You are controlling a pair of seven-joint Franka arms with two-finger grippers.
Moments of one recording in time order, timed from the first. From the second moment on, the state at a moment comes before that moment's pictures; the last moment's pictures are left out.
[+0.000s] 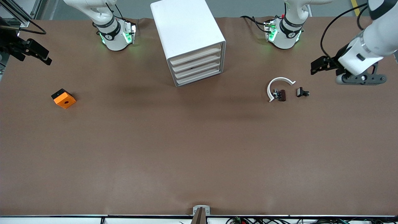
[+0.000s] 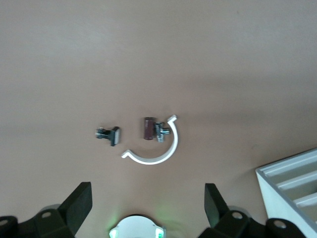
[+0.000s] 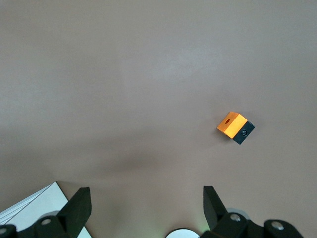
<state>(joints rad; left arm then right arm) -0.04 -0.06 -0.09 -1.78 -0.08 1.54 -0.10 0.00 -0.20 0.00 -1.69 0.00 1.48 0.18</state>
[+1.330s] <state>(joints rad) -0.23 0.39 -0.30 -1.66 -0.16 1.84 -1.03 0.00 -0.20 0.00 -1.69 0.00 1.48 0.16</state>
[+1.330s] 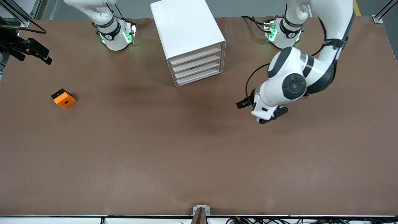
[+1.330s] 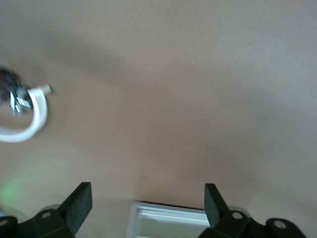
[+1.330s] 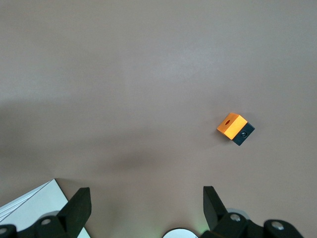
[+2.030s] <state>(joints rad) -0.34 0.60 -0.31 -1.40 -0.30 1.57 -1.62 0.00 -0.20 0.00 -1.69 0.00 1.48 0.15</state>
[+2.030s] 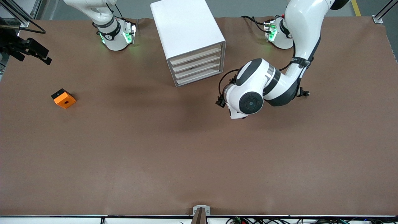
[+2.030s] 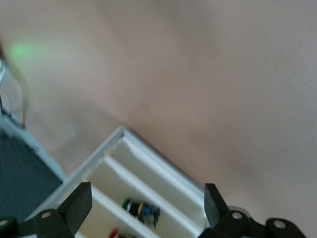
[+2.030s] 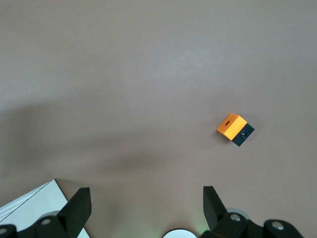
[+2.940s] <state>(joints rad) -0.34 0.72 -0.31 -1.39 -0.57 1.33 -1.98 0.00 -0.20 0.00 -1.69 0.00 1.48 0.15</state>
